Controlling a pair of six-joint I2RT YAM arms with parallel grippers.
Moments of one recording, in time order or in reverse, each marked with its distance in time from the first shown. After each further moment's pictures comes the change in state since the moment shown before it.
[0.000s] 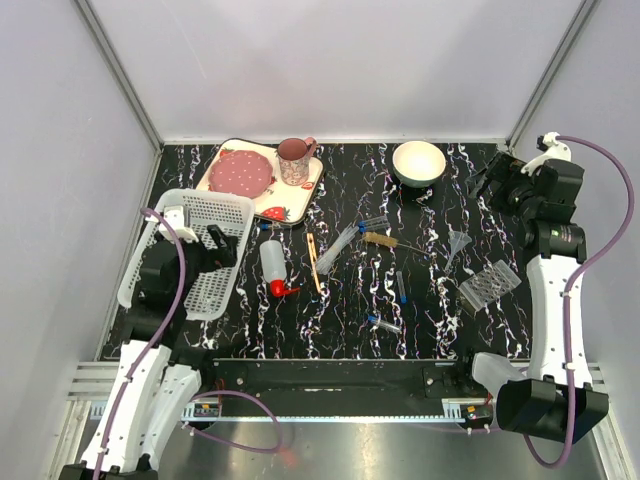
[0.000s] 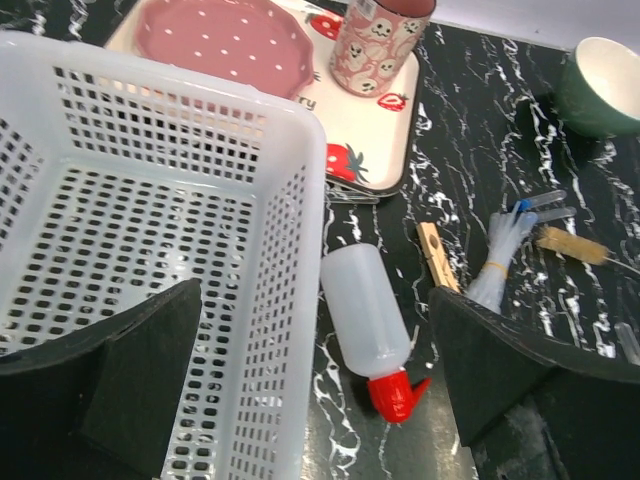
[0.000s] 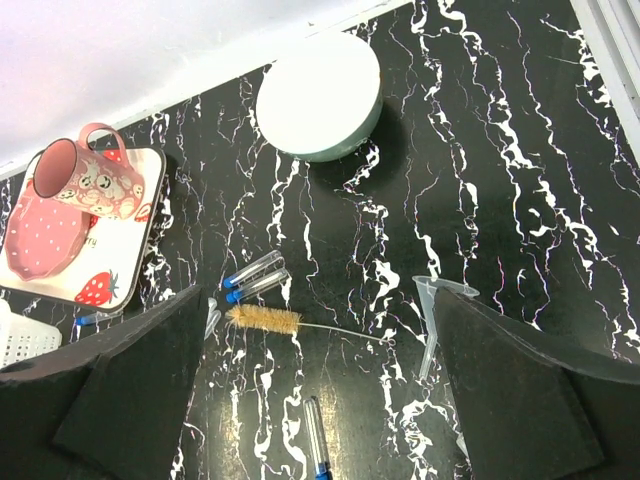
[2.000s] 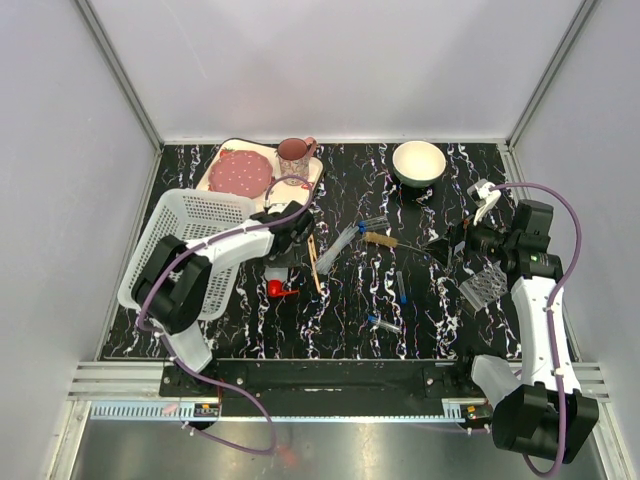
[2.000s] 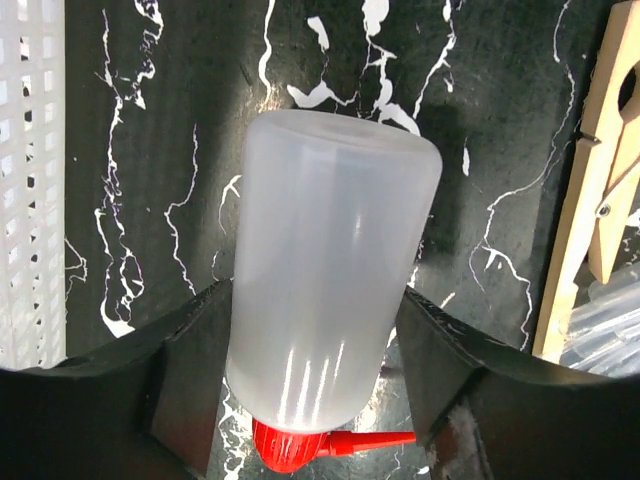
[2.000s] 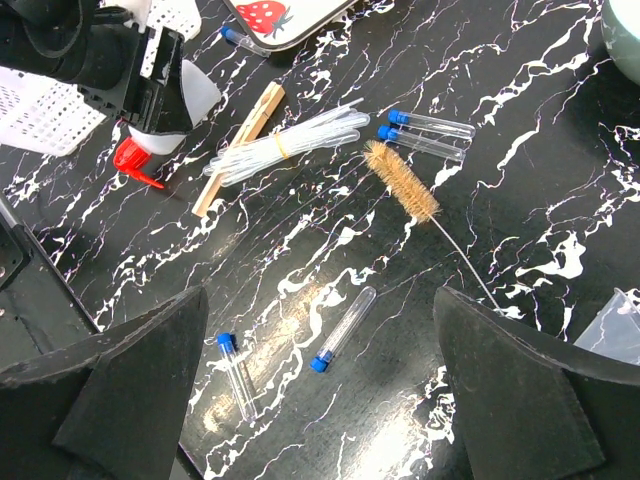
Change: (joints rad) left arm -0.489 1.184 0.506 -0.354 -0.390 -0.445; right arm -0.006 -0.107 -0.336 -0.014 -0.724 -0.573
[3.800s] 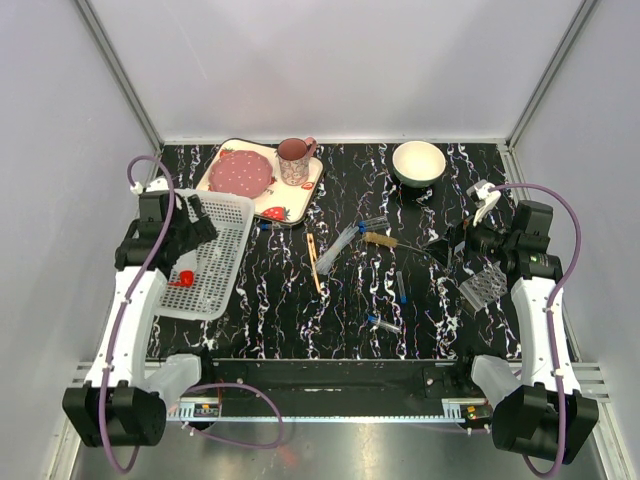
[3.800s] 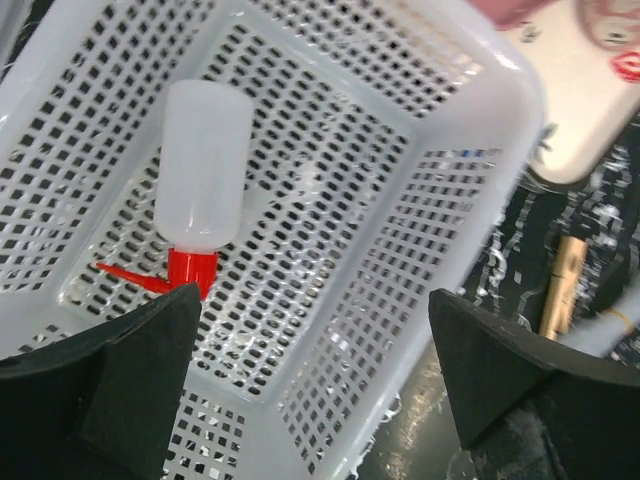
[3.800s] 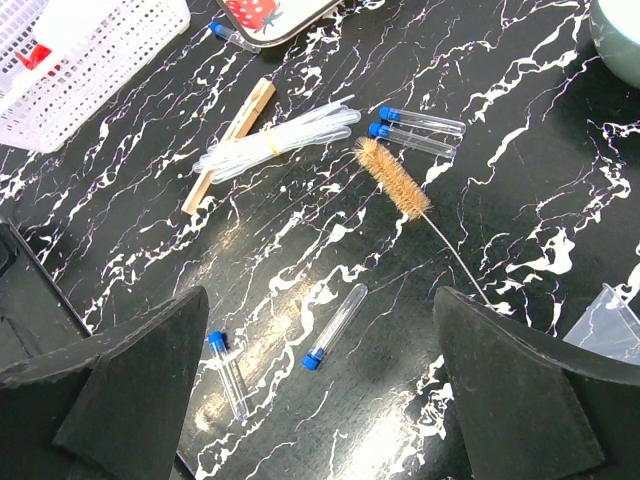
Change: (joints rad) left arm 0.642 -0.691 -0.120 -0.051 0.212 0.301; right arm 0.000 -0.003 -0.003 0.000 0.018 -0.013
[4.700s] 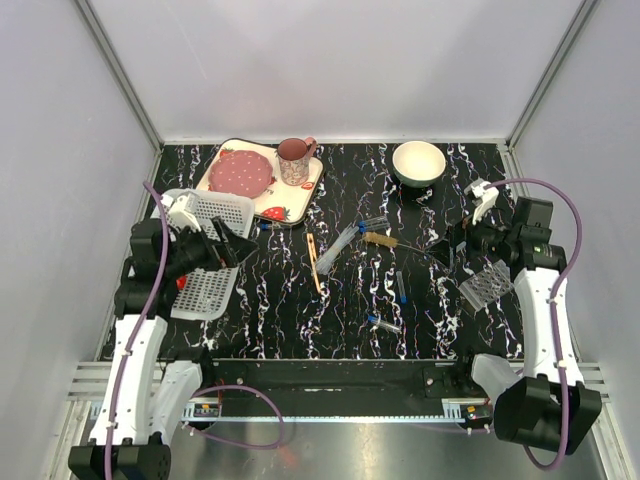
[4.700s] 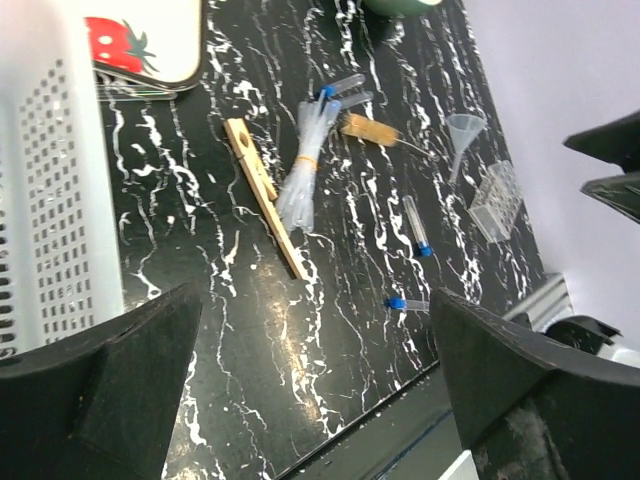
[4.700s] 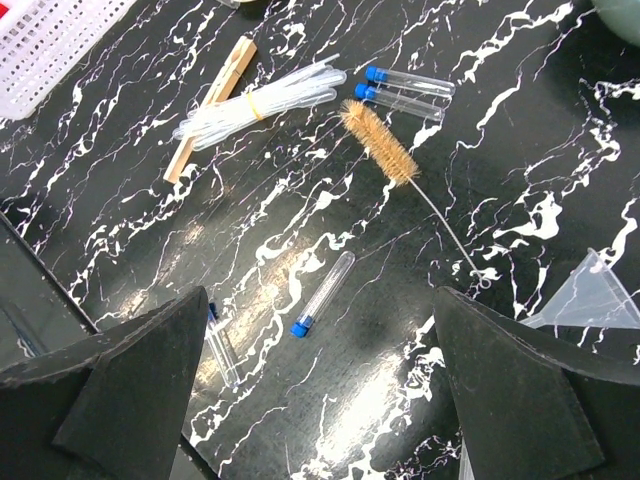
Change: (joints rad) left arm 0.000 -0.311 -0.202 0.201 0.777 -0.008; right arm 0.000 0.045 0.079 -0.156 0.057 -0.113
